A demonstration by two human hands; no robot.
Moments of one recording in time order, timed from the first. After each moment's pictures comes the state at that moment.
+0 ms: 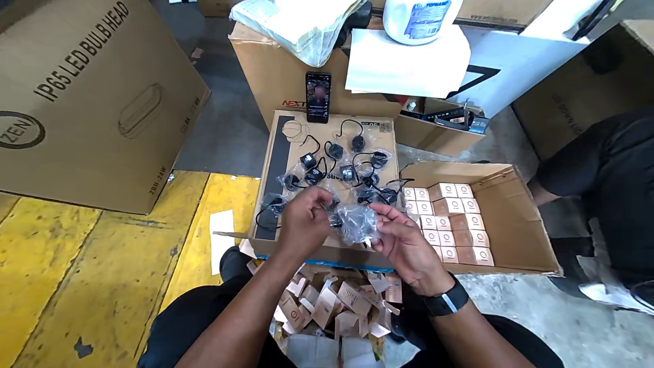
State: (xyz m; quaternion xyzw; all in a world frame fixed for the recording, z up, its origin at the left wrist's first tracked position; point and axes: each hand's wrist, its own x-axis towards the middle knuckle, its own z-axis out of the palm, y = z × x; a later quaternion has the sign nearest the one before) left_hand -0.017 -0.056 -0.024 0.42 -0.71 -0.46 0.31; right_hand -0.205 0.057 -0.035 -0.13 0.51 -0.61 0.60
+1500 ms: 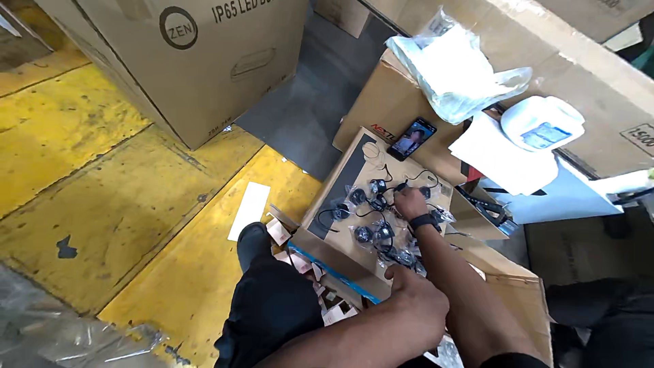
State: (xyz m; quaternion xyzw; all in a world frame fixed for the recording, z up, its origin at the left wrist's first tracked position) left_hand 0.014 -0.008 0.034 0.24 -0.86 -0.42 -0.15; right_hand -0.160 -0.168 -0.085 -0.50 0.84 -0.03 0.20
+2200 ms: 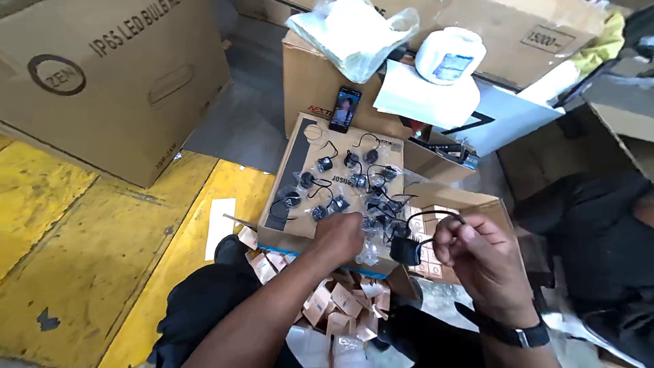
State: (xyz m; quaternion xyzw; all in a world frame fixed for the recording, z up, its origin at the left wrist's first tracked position) left_hand -0.016 -0.034 -0.010 0.40 -0.82 -0.40 -0.04; right_hand -0.220 0.093 0.047 -0.47 0.43 -0.63 0.45
